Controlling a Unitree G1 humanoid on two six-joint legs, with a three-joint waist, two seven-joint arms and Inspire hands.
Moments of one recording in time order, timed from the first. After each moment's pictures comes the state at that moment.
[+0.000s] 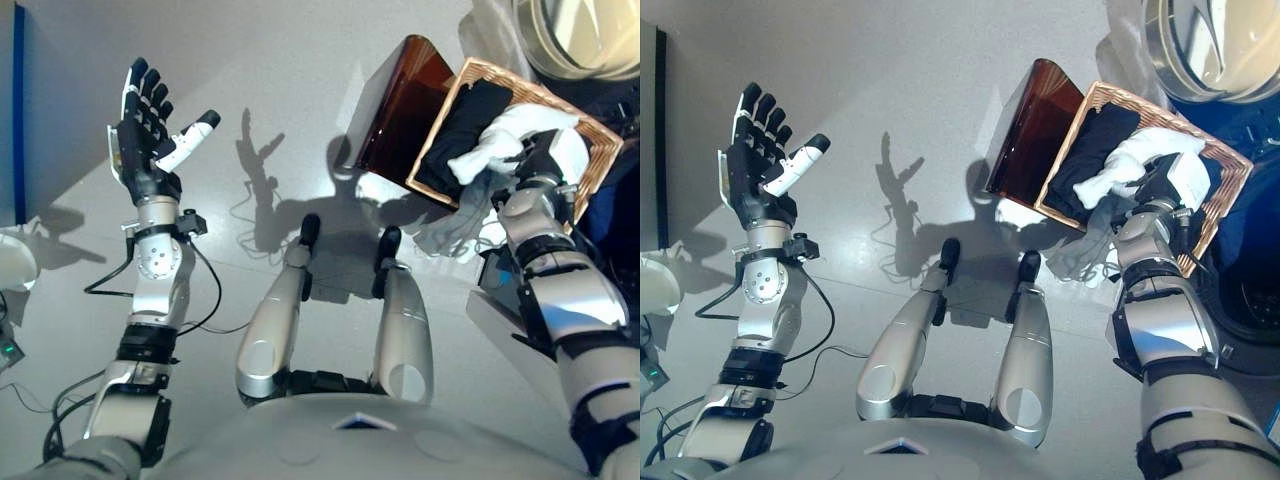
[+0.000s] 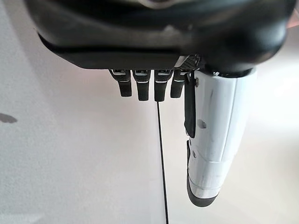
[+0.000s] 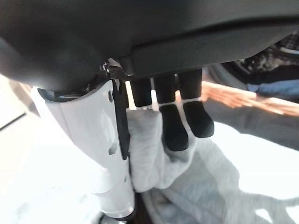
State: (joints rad) left arm -0.15 0.35 -0.06 0.18 -0.38 -0.36 0.32; right arm -0.80 -0.56 0.27 1.32 -0.17 0.01 -0.51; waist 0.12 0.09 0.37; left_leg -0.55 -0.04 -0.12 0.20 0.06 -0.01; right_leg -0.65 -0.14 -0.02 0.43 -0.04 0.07
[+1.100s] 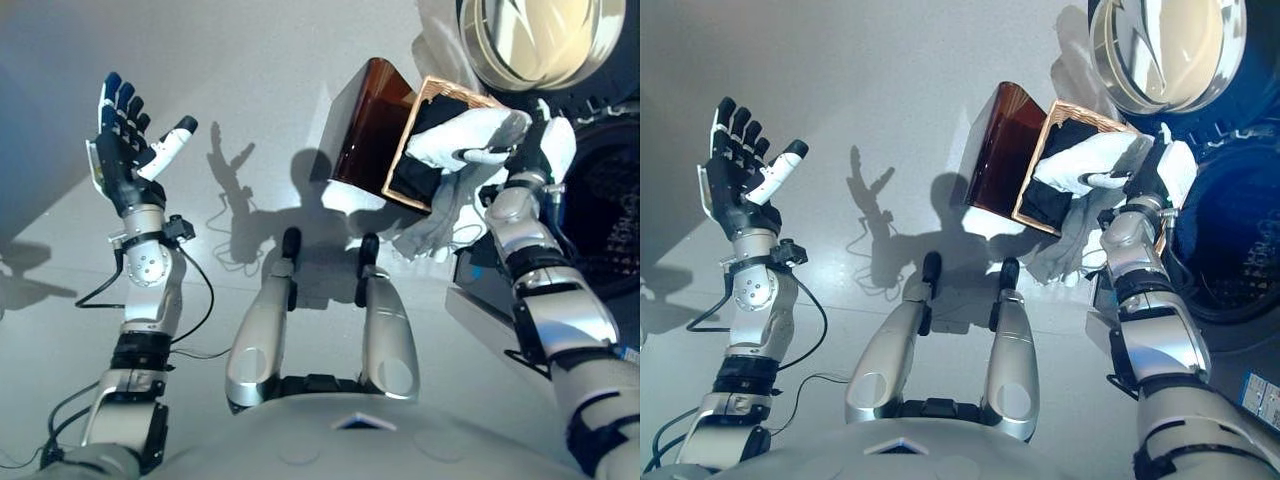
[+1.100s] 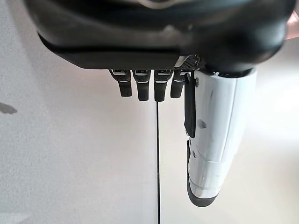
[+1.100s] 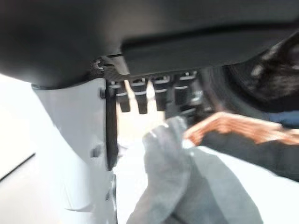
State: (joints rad) left arm -0.11 0.35 0.00 0.19 -0.38 -0.36 0.36; right arm -0.63 -0.53 0.15 1.06 -0.15 -0.02 -0.55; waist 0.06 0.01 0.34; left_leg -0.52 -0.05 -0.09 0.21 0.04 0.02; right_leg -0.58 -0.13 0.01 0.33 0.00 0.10
